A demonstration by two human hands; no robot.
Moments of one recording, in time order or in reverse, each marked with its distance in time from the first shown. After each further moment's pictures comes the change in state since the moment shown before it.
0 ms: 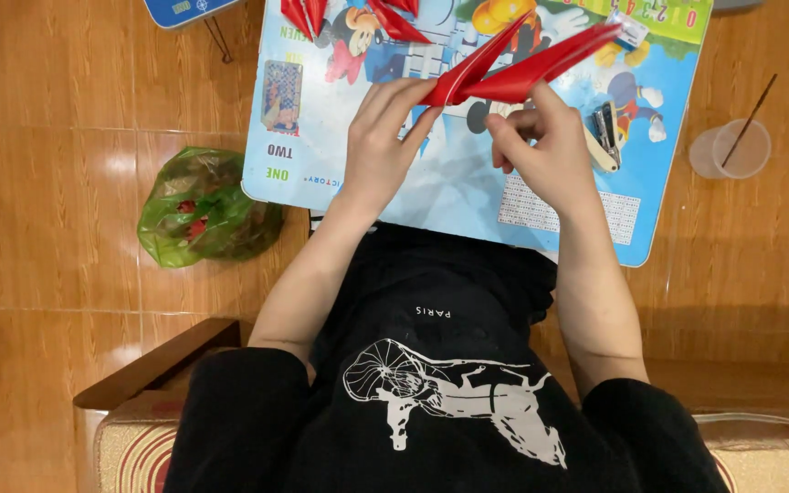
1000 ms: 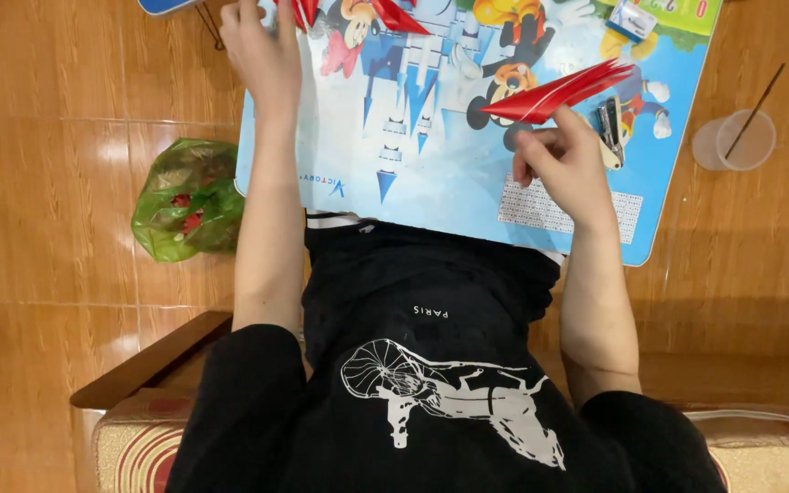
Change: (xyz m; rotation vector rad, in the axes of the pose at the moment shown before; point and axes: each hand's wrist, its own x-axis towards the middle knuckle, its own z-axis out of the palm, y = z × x) left_hand 0.019 -0.221 -0.025 0.385 0.309 -0.249; right_hand -0.016 0.055 -0.021 0.198 0.023 0.130
